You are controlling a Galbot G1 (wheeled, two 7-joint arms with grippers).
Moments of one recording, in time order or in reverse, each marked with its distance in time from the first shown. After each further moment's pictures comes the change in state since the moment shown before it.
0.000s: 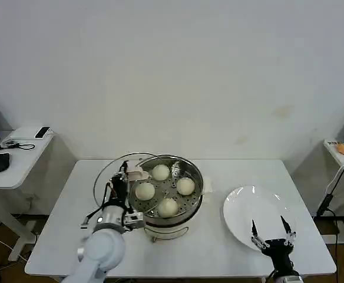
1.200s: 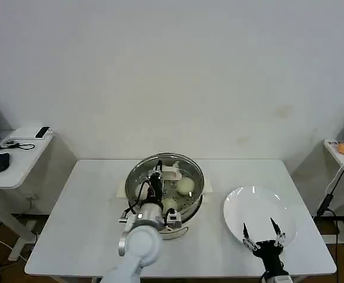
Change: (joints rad) left arm -0.082 -0.185 0.158 0.113 0.214 -0.025 0.039; right arm 0.015 0.003 -0.044 -0.045 -0.023 0.003 0.000
